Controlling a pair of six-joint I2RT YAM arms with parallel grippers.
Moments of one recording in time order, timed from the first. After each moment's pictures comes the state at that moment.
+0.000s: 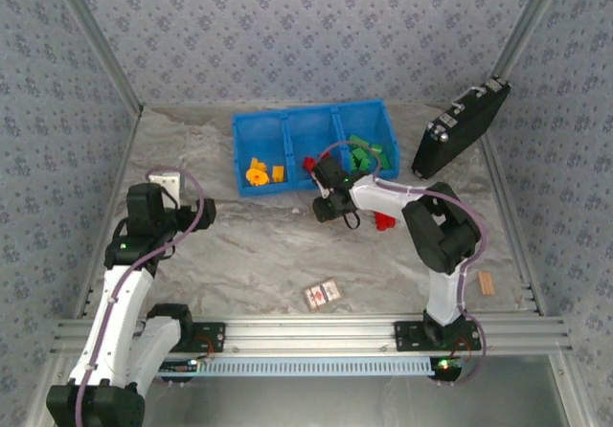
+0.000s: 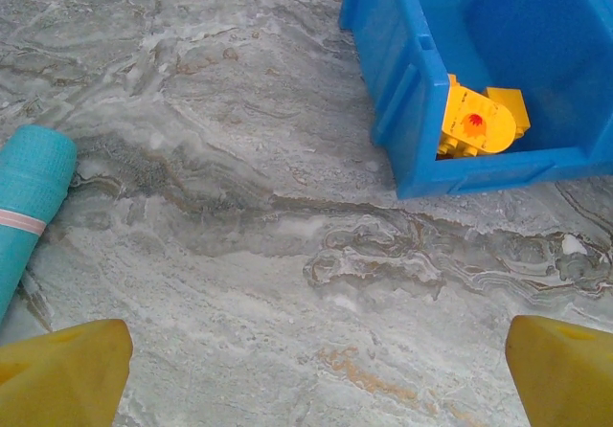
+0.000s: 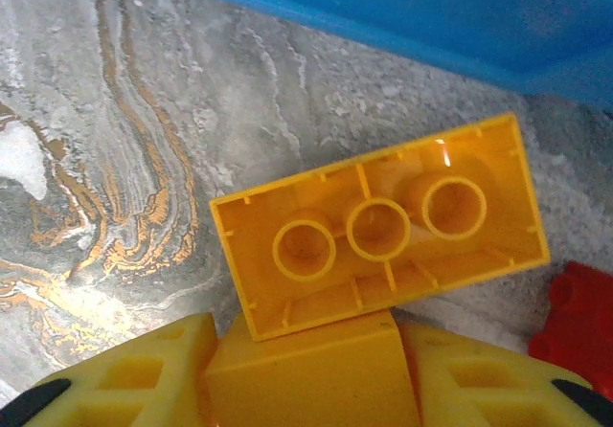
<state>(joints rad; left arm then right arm) -0.05 0.76 0.70 -0.61 0.09 -0.11 0.66 1.90 1.23 -0.50 0.06 0.19</state>
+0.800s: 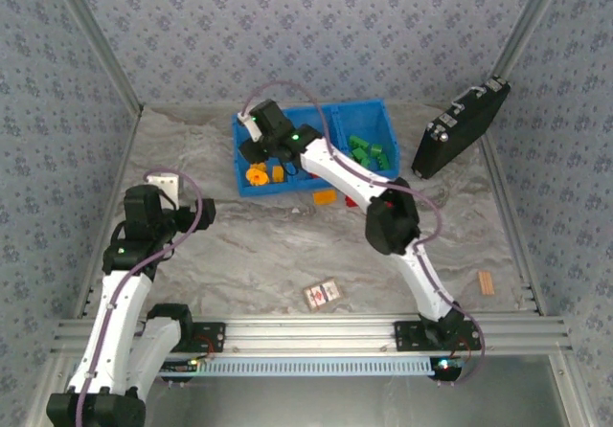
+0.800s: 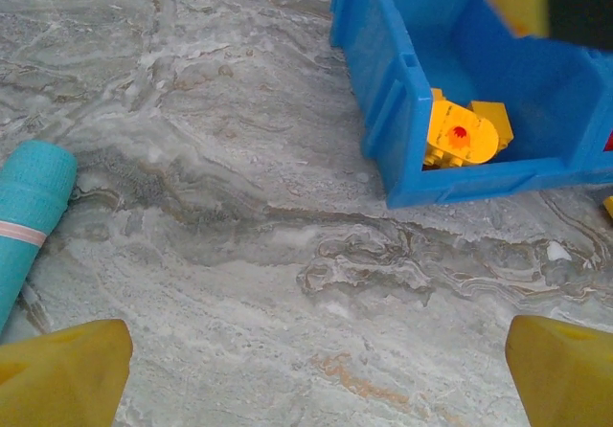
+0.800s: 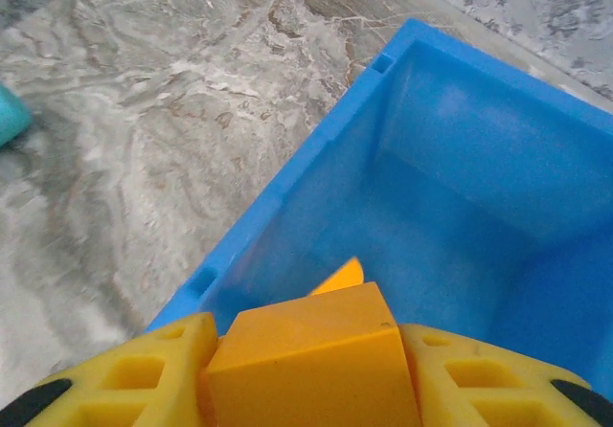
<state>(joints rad) -0.05 0.72 0.70 -0.60 0.11 -0.11 0.78 2.38 2.32 -0.62 0.01 0.00</state>
